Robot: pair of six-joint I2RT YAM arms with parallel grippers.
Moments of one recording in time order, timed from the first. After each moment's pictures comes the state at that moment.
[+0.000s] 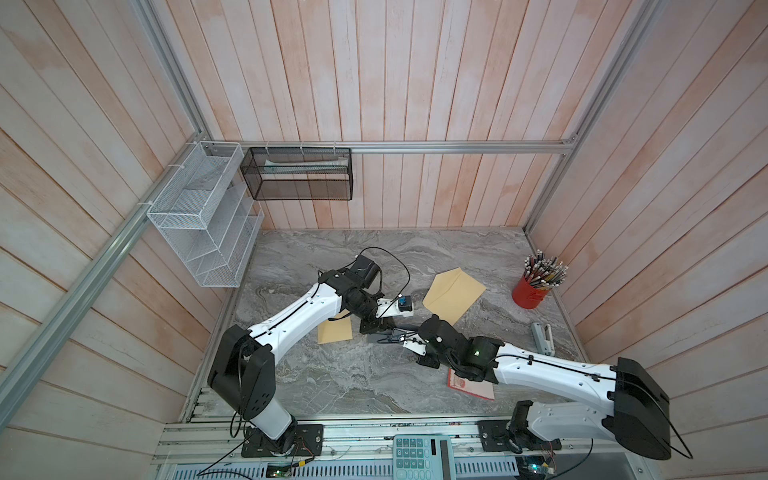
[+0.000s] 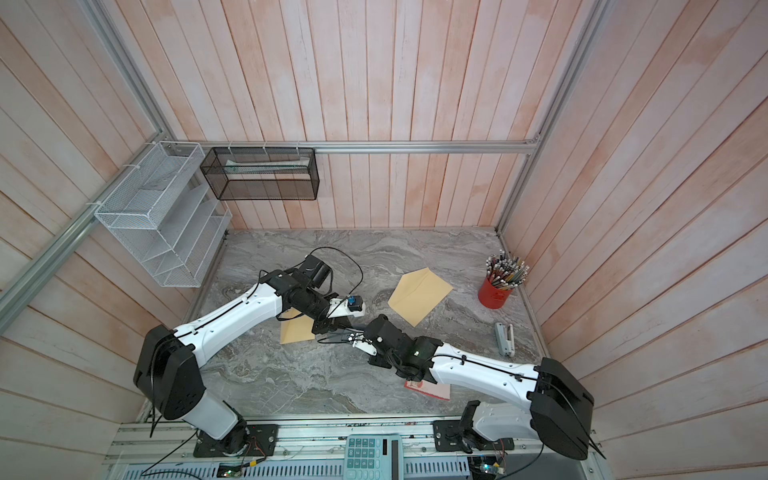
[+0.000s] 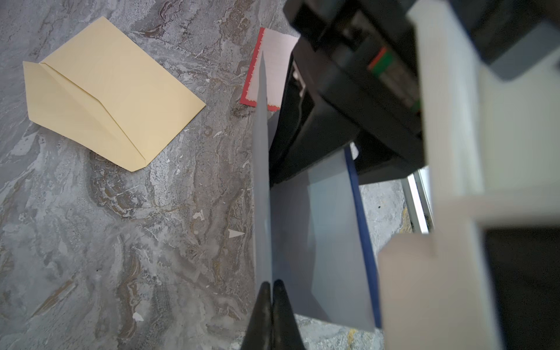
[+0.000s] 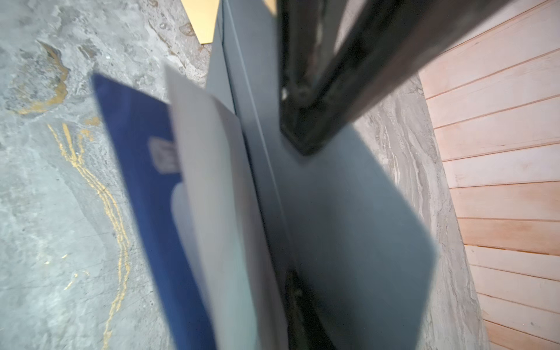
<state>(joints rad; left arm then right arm) -0.61 1.62 1.31 -0.88 0.62 0.96 1.05 1.23 0.74 -0.31 0.28 -0.45</state>
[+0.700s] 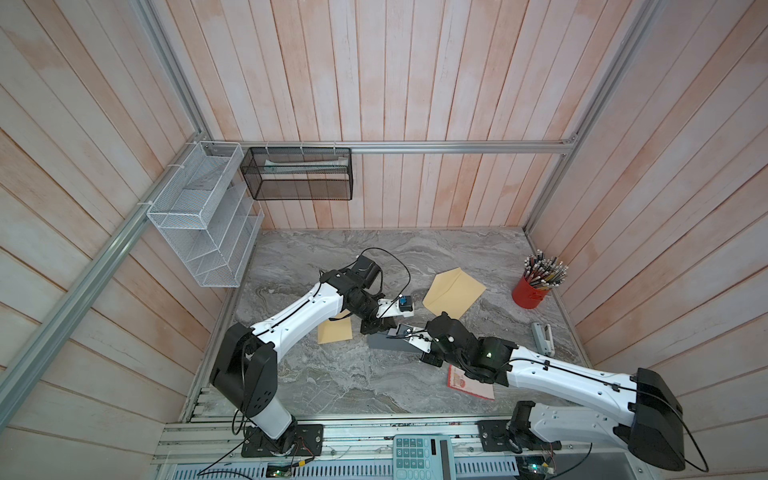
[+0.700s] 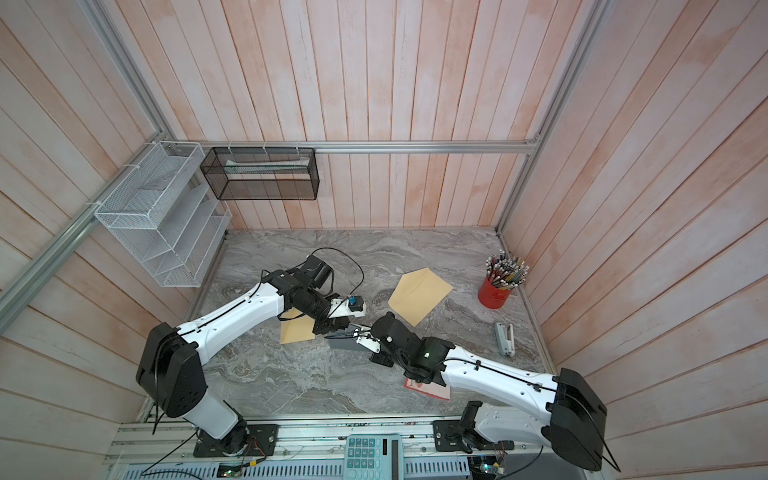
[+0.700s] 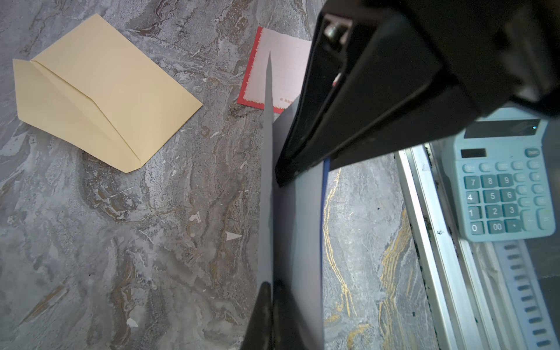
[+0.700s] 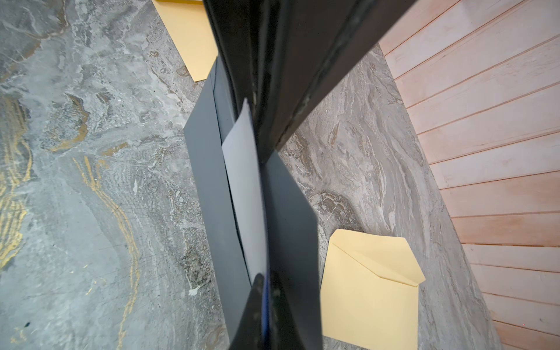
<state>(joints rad) -0.61 1.63 1.31 -0.88 0.63 0.96 1.04 1.15 0.73 -0.32 0.26 -0.42</state>
